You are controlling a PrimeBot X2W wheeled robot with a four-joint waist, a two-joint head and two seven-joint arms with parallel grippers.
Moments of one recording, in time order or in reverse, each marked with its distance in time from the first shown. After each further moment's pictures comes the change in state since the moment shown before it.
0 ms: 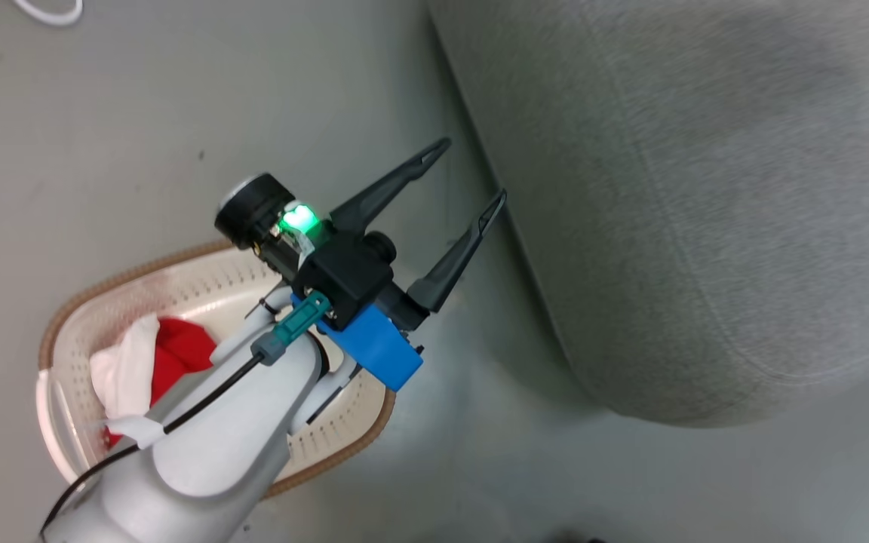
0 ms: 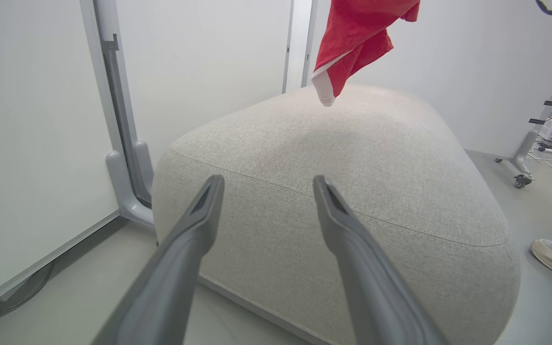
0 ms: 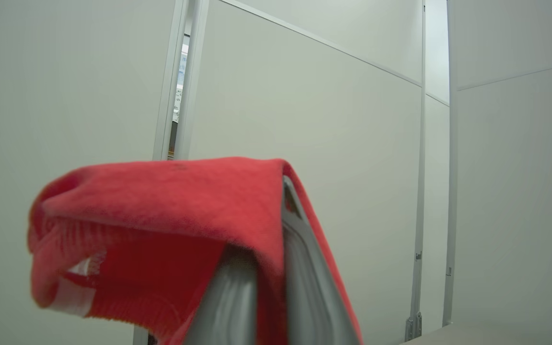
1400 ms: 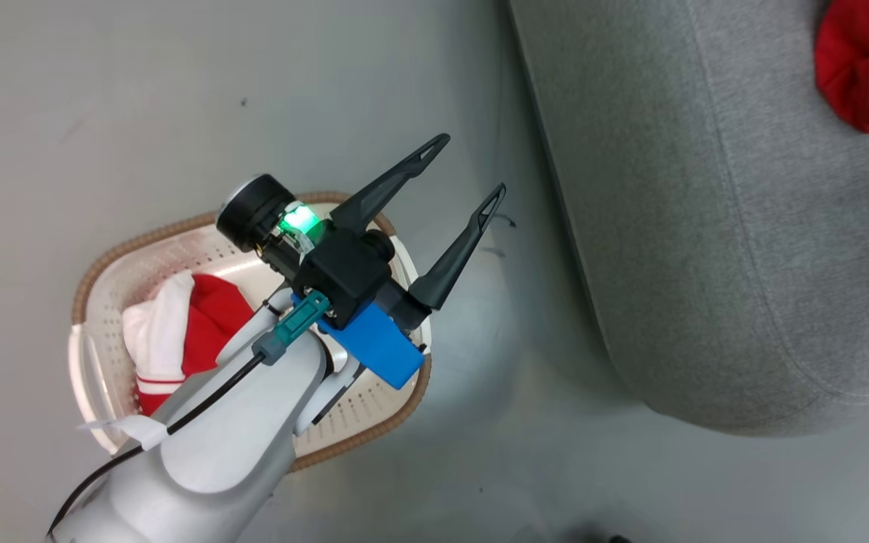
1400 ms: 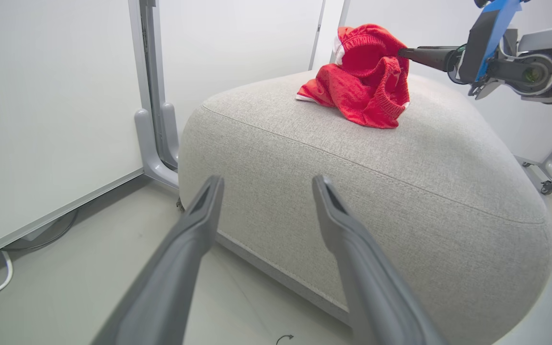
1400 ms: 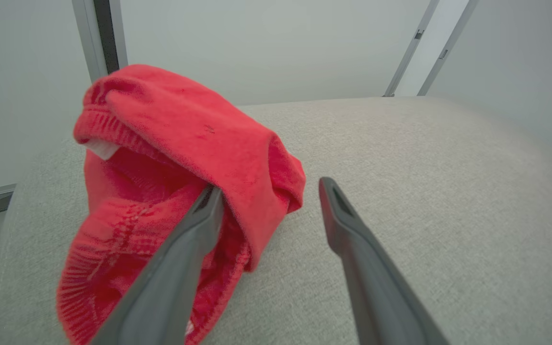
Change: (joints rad) left arm -0.022 -0.005 -0.016 0.026 -0.022 0.019 -0.031; right arm 0.083 -0.092 -0.019 0.630 -0.106 0.000 0.000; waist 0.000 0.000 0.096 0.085
